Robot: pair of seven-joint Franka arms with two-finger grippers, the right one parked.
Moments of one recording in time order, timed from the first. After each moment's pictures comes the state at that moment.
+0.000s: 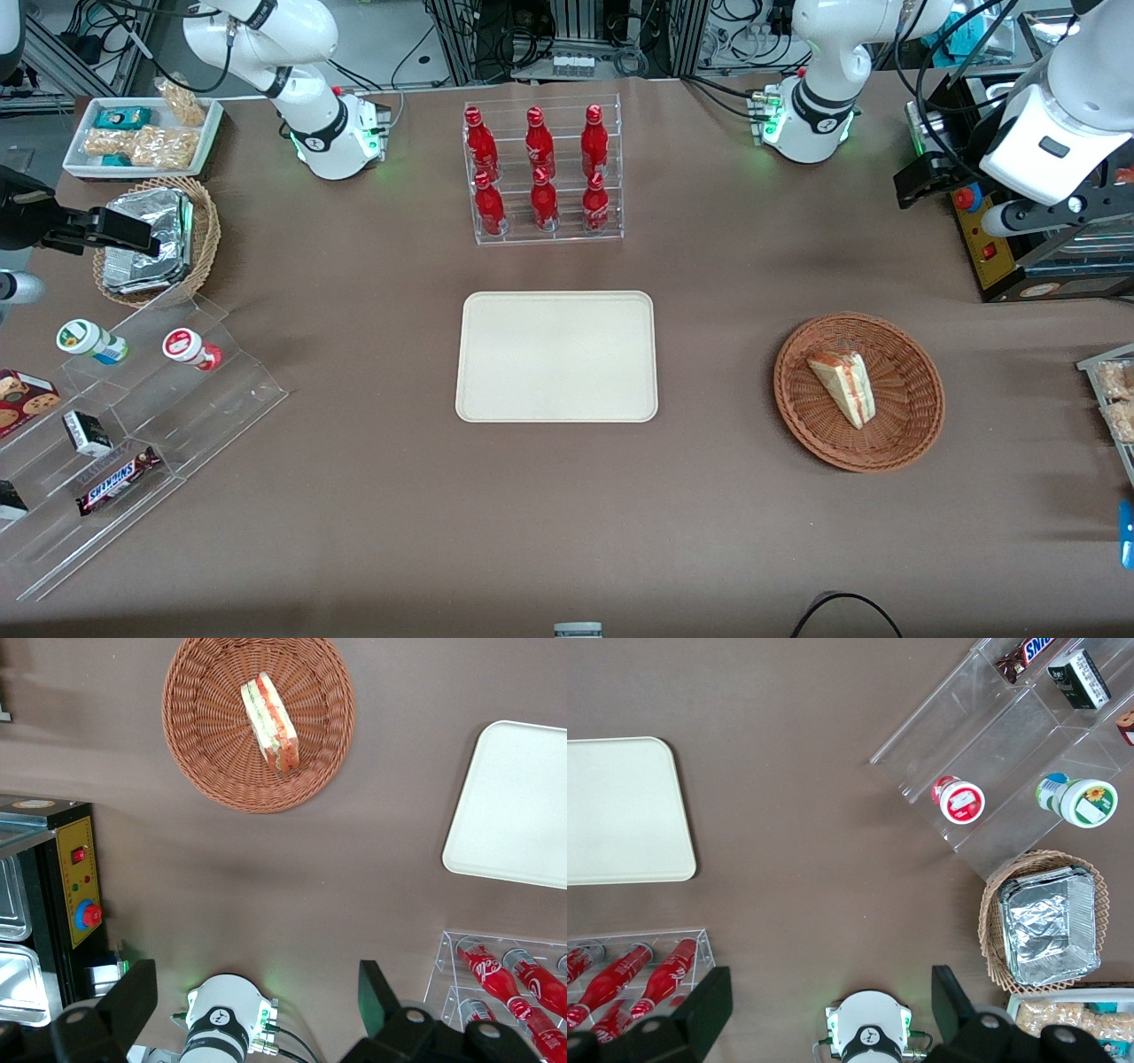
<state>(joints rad) 0.03 -0.01 -0.21 -1.46 0.01 1.26 -0.31</state>
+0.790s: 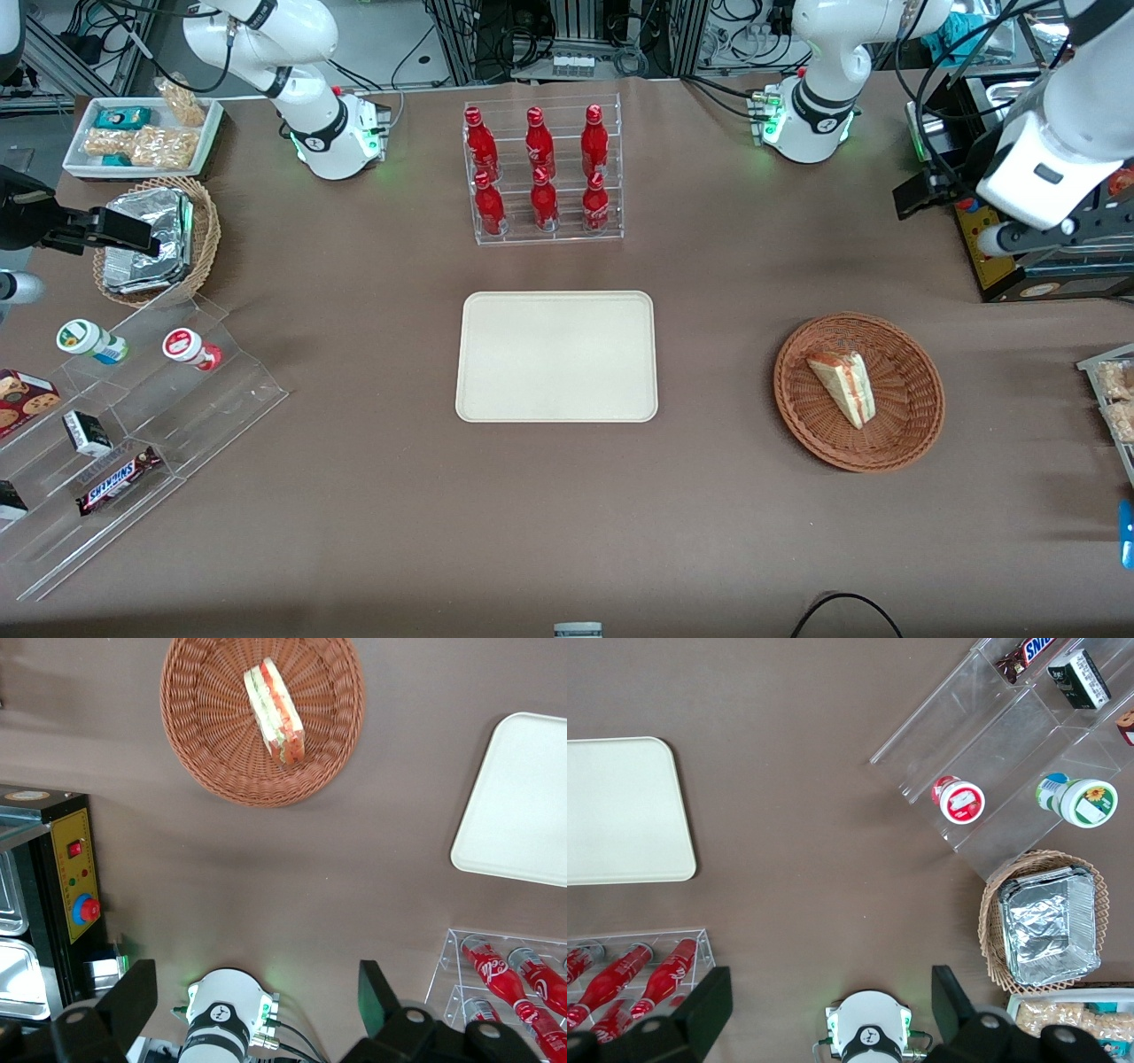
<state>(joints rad) 0.04 0.04 -0.21 -1.48 0.01 1.26 -0.31</state>
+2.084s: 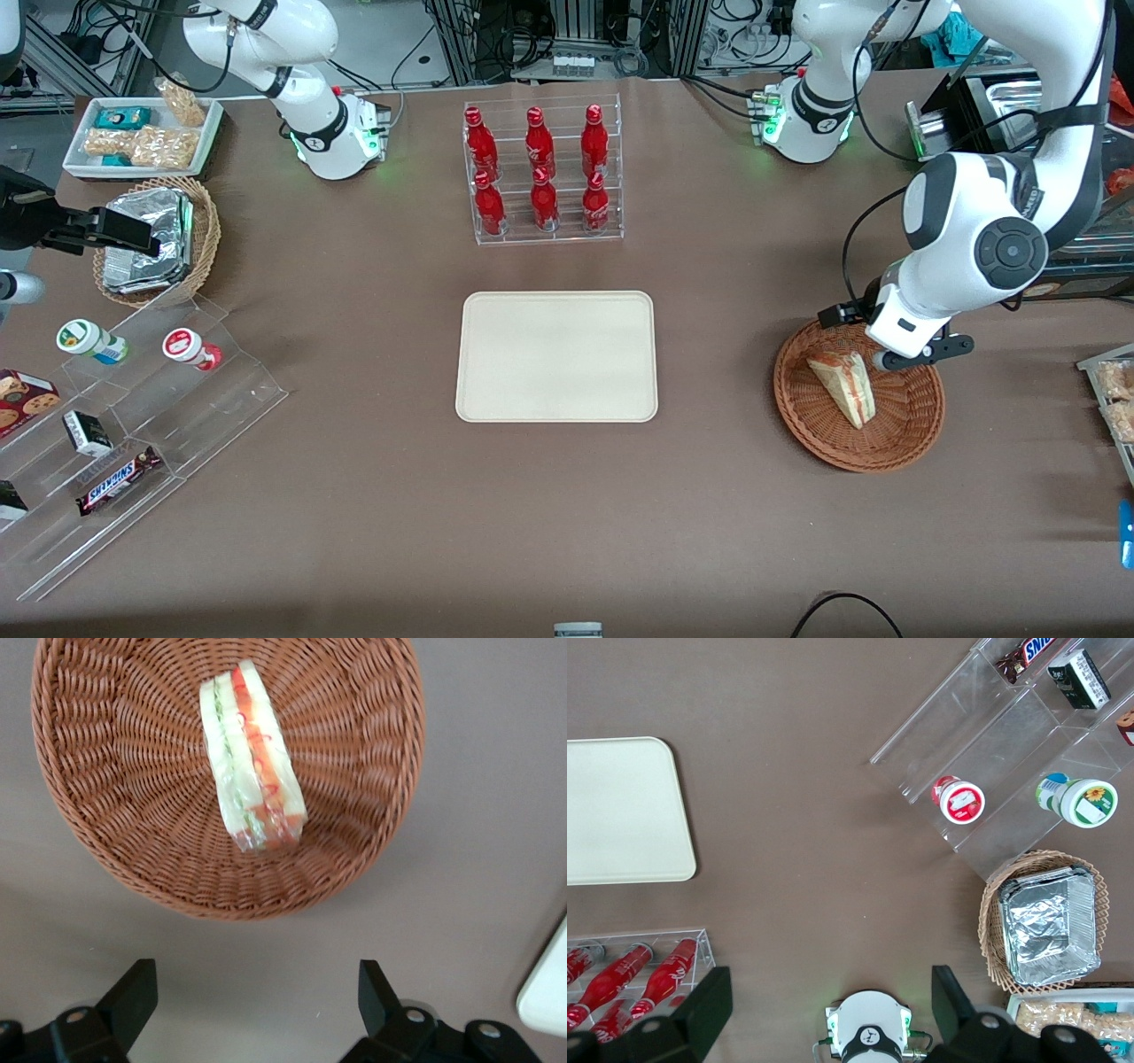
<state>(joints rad) 0.07 0.13 -0.20 -2.07 0.01 2.03 -0.41</state>
